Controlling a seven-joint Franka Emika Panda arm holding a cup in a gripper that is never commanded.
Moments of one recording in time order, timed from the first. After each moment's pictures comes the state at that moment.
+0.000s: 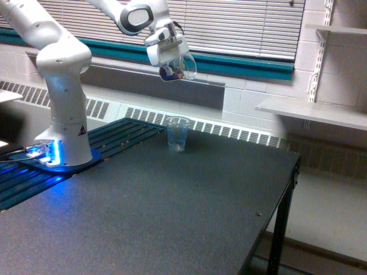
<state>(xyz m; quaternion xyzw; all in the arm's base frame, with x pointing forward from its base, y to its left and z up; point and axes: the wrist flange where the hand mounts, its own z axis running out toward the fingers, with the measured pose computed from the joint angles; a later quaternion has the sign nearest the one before) 0.183 0.308 0.399 -0.87 0.45 -0.12 0.16</state>
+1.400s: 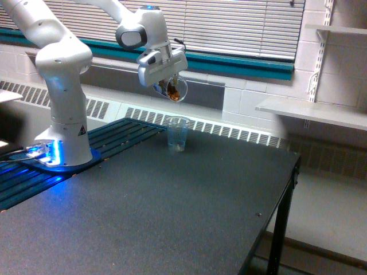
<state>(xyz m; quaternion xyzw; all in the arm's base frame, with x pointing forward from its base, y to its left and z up) 0.178 0.290 0.336 -0.80 0.58 0.03 0.17</state>
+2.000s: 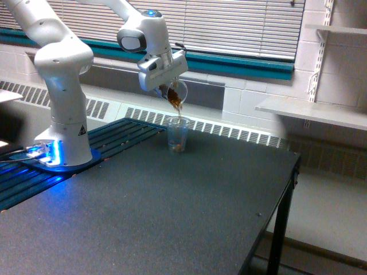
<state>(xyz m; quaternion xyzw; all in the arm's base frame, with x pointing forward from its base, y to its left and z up) 0.182 0.288 0.320 -0.80 0.57 0.08 0.18</state>
